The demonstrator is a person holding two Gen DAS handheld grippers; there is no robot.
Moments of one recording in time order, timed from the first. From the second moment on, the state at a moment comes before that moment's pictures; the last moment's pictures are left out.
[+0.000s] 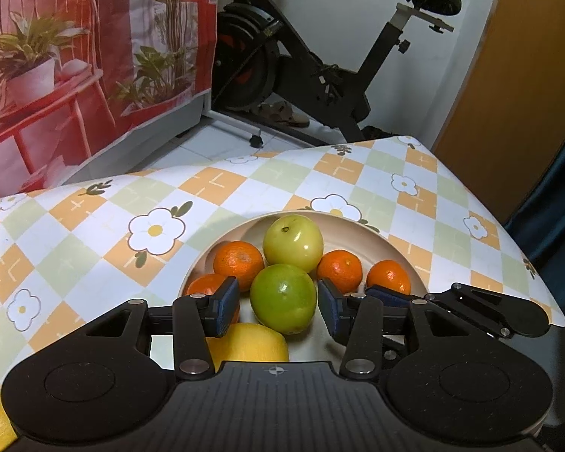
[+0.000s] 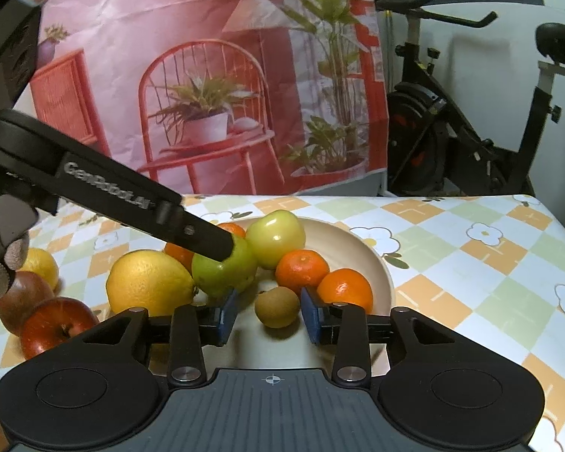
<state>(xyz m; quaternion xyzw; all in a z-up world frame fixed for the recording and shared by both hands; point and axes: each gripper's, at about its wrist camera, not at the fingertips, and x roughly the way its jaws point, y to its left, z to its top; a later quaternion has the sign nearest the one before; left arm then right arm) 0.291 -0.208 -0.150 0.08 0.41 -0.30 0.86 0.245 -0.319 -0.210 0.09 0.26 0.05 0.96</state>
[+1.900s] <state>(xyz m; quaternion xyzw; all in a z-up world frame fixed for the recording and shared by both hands) 0.208 -0.071 -0.115 0.04 0.36 -0.25 0.90 0.180 -0.210 -0.199 0.08 0.29 0.12 0.95</state>
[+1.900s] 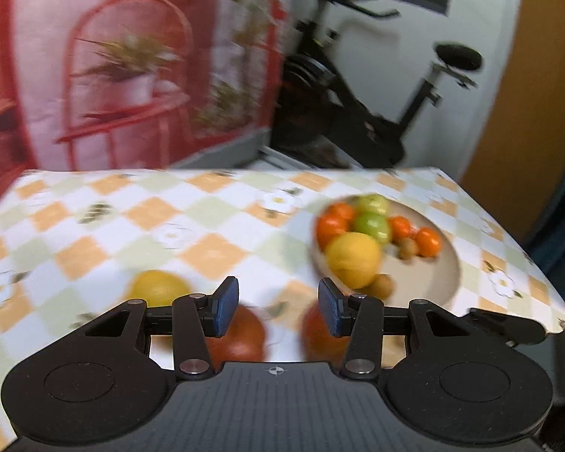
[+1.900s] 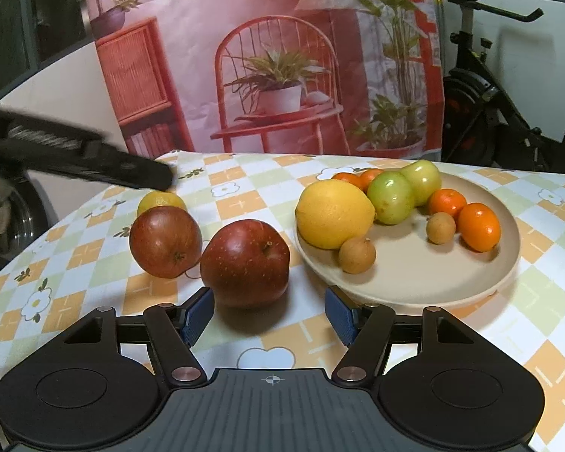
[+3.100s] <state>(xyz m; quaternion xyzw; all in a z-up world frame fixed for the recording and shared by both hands) 0.235 -0.076 -0.147 0.00 0.44 -0.28 0.85 0.219 -0.183 -0.202 0.05 0.31 0.19 0.93</state>
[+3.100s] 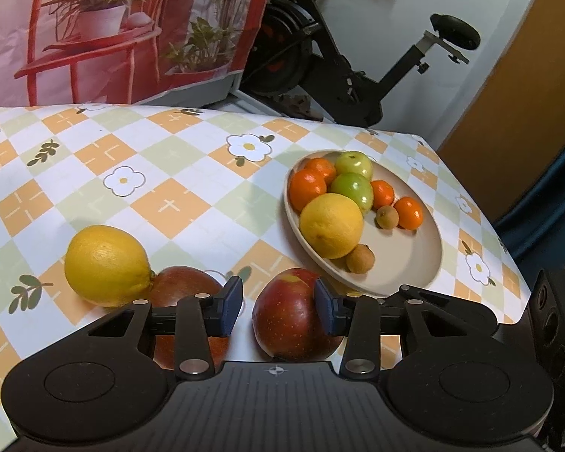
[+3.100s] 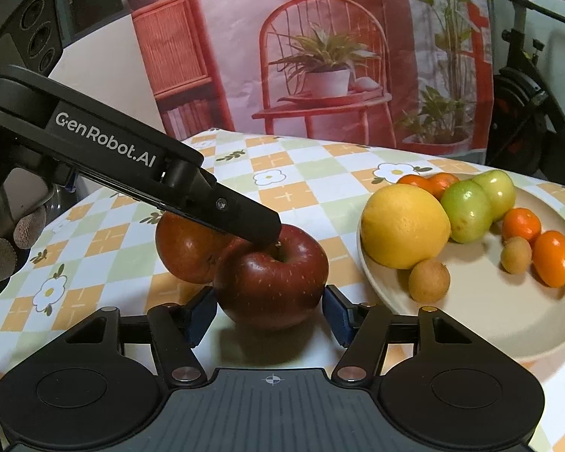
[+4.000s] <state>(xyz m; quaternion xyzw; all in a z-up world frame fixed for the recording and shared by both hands) 0.218 -0.083 -0.152 -0.01 0.46 -0.31 0.83 0.181 -0.200 -0.198 0.04 0.31 0.18 0.93</state>
